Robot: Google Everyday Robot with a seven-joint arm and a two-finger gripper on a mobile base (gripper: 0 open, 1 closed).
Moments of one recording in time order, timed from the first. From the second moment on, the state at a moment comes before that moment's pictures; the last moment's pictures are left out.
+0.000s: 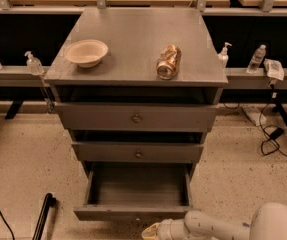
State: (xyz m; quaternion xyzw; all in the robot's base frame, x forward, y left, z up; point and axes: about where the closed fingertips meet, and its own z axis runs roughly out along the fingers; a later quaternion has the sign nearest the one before) arm 0.425 -0.025 0.161 -0.48 0.76 0.35 0.27
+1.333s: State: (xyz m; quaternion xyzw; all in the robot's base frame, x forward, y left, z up) arm 0.457 -0.075 0.118 -0.49 0.76 0.23 0.36
